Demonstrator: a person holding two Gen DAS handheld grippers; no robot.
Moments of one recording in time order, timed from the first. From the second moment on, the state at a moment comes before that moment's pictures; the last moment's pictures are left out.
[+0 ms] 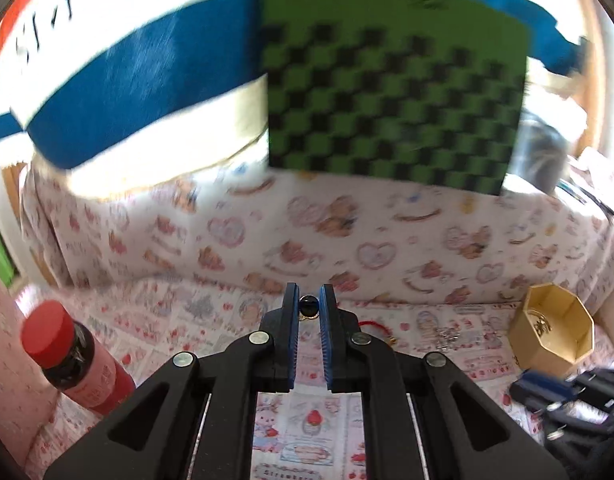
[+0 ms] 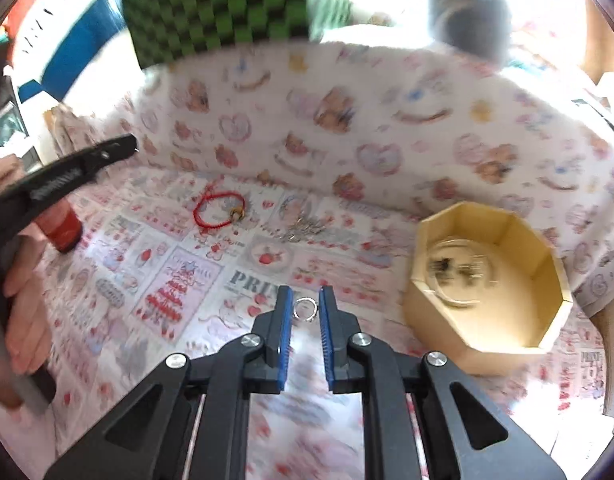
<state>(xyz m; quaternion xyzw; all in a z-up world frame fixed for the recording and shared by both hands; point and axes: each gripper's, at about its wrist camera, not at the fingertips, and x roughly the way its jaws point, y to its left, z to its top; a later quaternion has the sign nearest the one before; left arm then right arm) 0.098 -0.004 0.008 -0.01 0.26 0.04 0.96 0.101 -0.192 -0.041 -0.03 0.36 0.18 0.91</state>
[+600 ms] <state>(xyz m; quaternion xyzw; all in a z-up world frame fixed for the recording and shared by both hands) 0.089 -0.118 0.021 0.00 0.28 -0.10 0.96 0.083 -0.308 0.016 0.09 0.24 0.12 0.96</state>
